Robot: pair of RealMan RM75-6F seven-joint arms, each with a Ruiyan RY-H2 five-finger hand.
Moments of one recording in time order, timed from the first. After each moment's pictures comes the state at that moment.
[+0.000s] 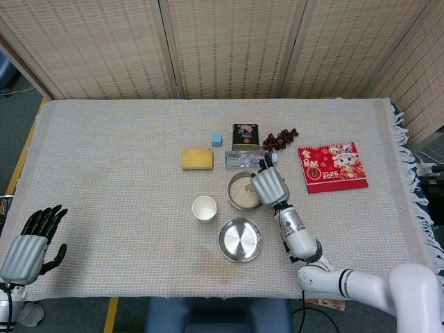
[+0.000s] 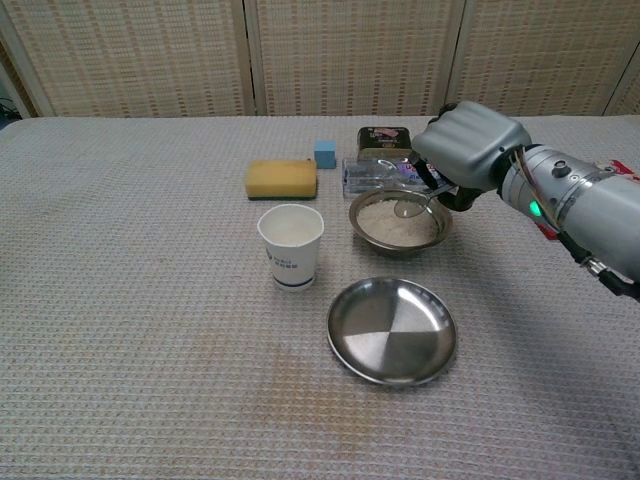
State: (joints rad) left arm -0.14 -1.14 0.01 -1.57 1.57 1.45 0.00; right arm 0.80 -1.71 0.22 -1.26 -1.08 1.00 -1.00
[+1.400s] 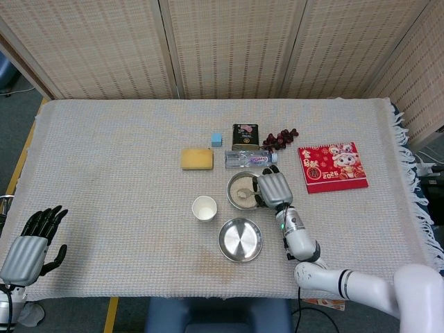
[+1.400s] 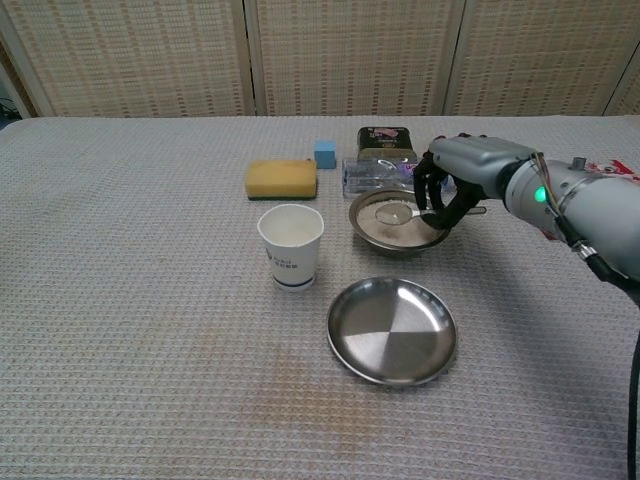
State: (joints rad) left arm -0.13 -1.13 0.01 -1.59 1.58 1.45 0.02; right arm 0.78 -1.69 0.29 -1.35 -0.83 0.93 -0.61
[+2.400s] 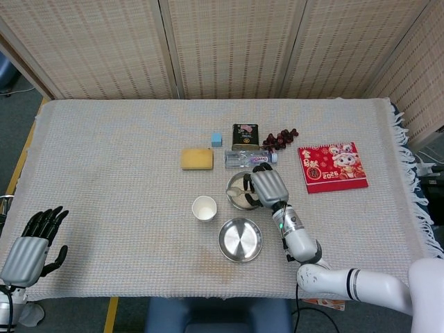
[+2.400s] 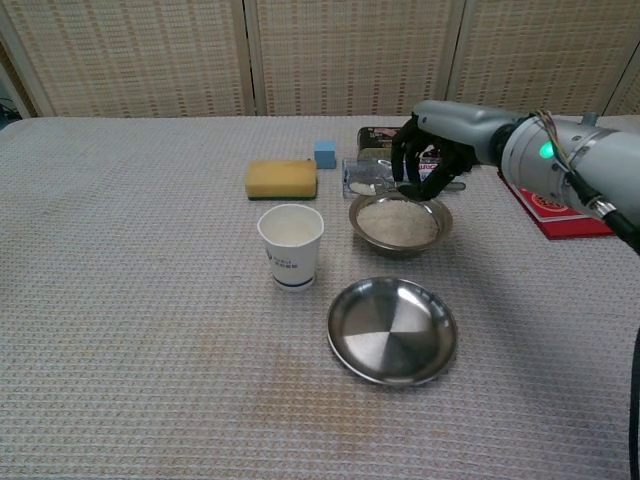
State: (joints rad) left arm -0.13 -1.13 0.01 -1.59 1.59 1.46 0.03; right arm 0.84 -1.59 0.30 -1.56 -0.80 0.96 -0.55
